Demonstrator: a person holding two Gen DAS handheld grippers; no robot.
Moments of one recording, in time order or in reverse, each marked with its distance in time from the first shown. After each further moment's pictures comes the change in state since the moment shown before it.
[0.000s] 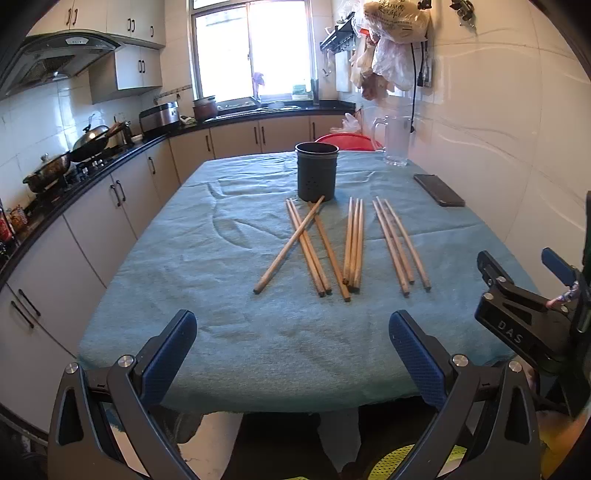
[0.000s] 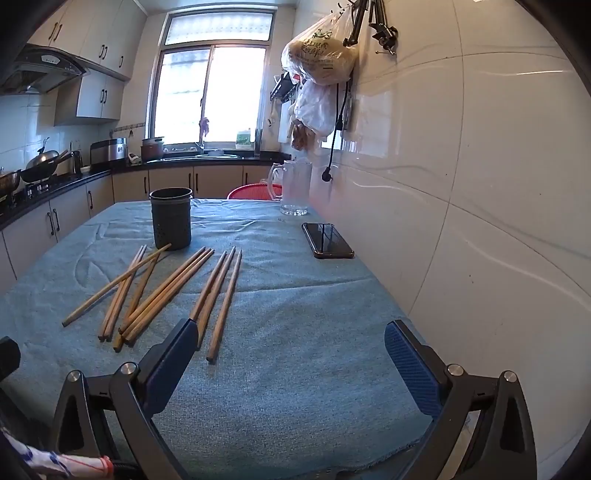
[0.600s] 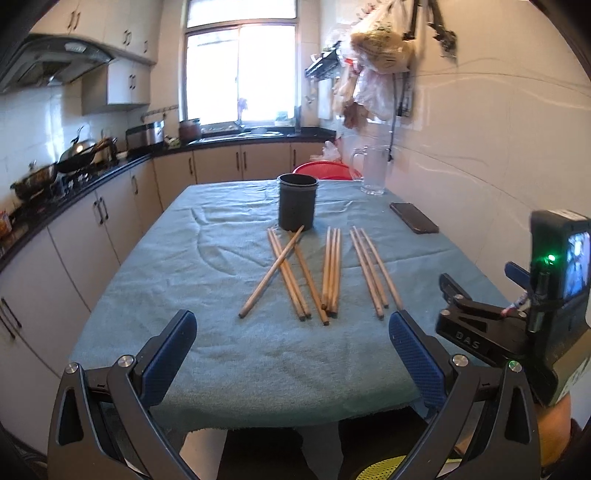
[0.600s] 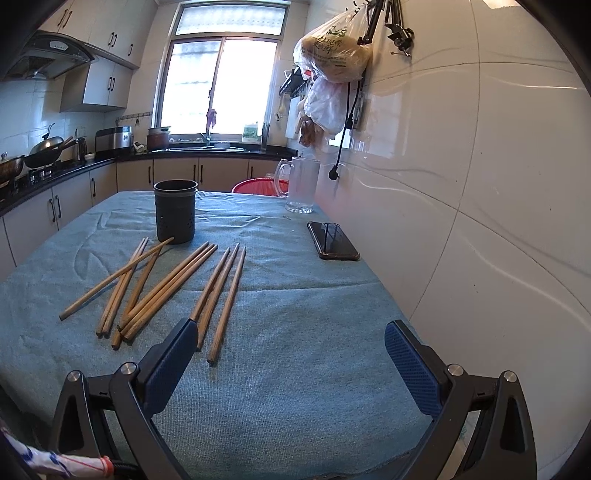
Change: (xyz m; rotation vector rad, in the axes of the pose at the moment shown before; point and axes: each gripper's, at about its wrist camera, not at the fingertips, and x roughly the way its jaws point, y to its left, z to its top) left arm -0.020 0.009 0.005 -0.026 -0.105 -0.088; right arm 0.006 0.007 0.006 -0.047 0.022 0.007
